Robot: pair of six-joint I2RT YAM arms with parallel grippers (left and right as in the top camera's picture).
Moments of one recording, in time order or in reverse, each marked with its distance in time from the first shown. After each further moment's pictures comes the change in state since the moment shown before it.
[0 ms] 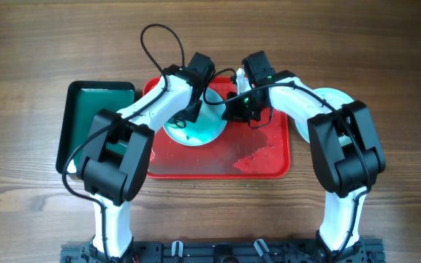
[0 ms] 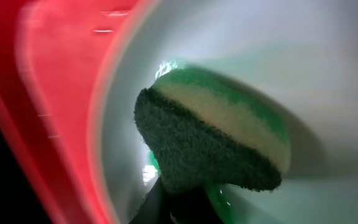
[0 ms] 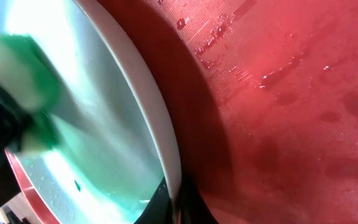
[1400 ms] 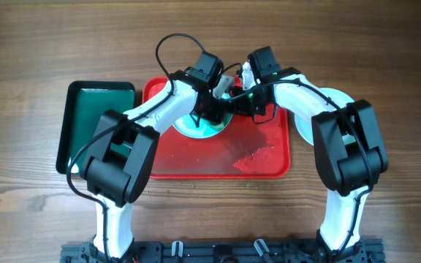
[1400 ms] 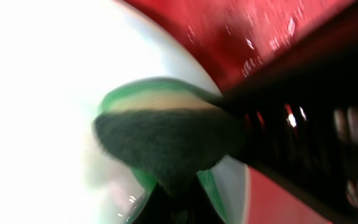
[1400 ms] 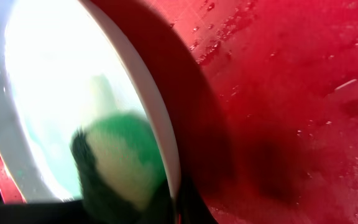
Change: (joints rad) left arm -0.037 0.005 -0.032 0.272 0.575 0.103; right arm -0.029 0.003 0.015 0.020 0.053 -0.008
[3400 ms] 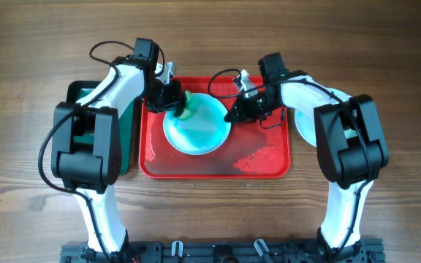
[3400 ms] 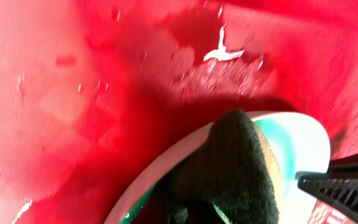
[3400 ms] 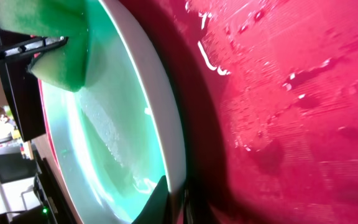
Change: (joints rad) left arm 0.333 0.018 0.010 -0.138 0.194 -0.222; right arm -0.065 0.041 -0.033 -0.031 -0.314 -0.299
